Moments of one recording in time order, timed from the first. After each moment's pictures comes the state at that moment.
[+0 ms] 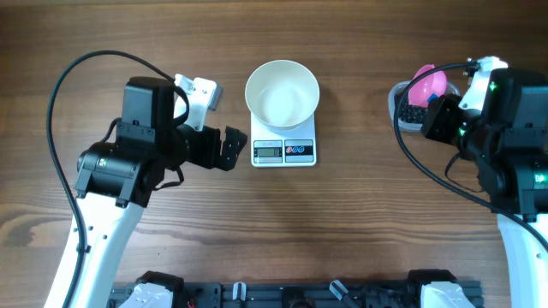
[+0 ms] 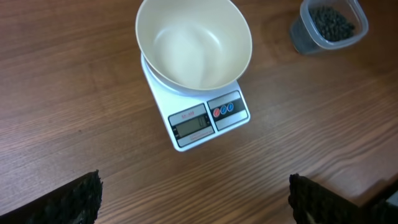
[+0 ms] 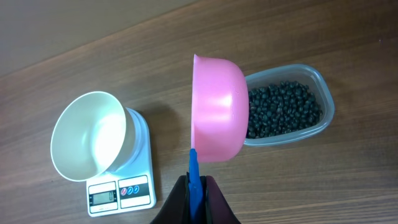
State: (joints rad) left arm -0.24 1.18 1.22 -0.96 0.32 0.00; right arm 0.01 1.11 1.31 -0.96 -0.07 0.31
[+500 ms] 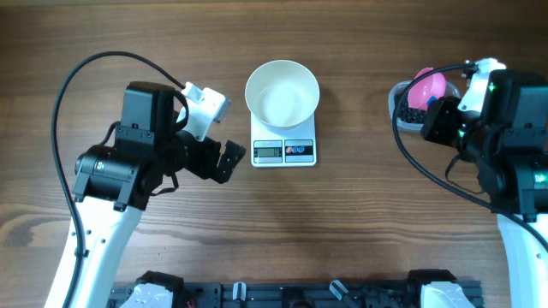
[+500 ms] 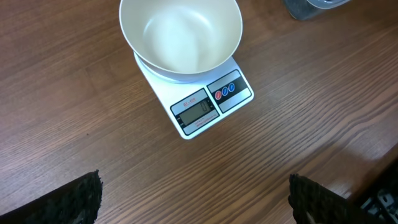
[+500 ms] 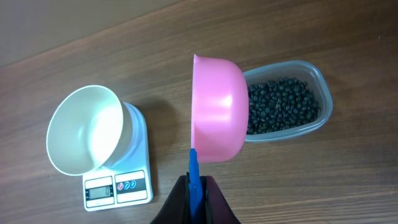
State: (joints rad) left arm -0.24 1.17 1.22 -1.02 0.33 0.19; right arm 0.01 1.11 1.31 -0.98 -0.08 0.29
